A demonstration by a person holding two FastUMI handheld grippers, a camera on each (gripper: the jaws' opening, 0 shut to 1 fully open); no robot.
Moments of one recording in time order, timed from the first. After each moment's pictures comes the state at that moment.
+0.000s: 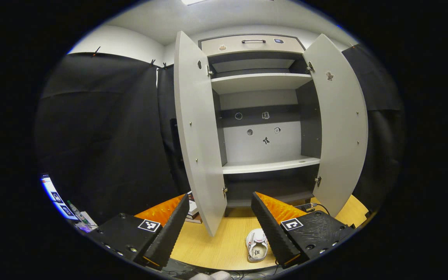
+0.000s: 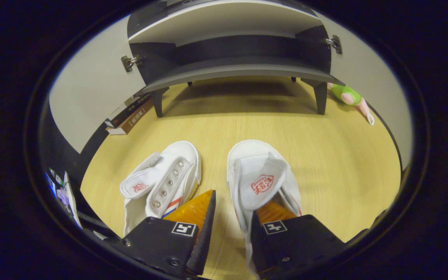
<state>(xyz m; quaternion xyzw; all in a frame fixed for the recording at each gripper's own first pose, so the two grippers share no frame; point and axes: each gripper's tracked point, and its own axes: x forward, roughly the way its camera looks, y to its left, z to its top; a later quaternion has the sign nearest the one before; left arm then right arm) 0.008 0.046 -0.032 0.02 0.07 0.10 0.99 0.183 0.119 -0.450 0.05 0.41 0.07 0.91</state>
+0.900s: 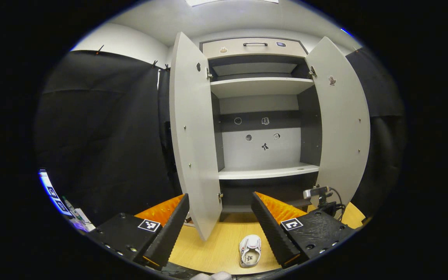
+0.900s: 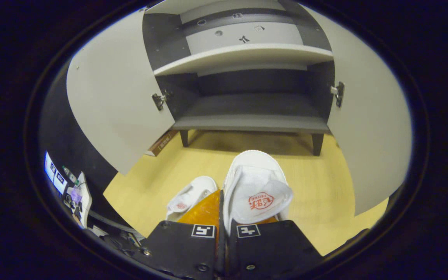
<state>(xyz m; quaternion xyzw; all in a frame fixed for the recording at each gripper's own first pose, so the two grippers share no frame) 0.017 0.034 -0.025 0.02 0.04 0.09 0.99 0.179 0.114 -0.287 0.03 0.32 0.14 0.94</state>
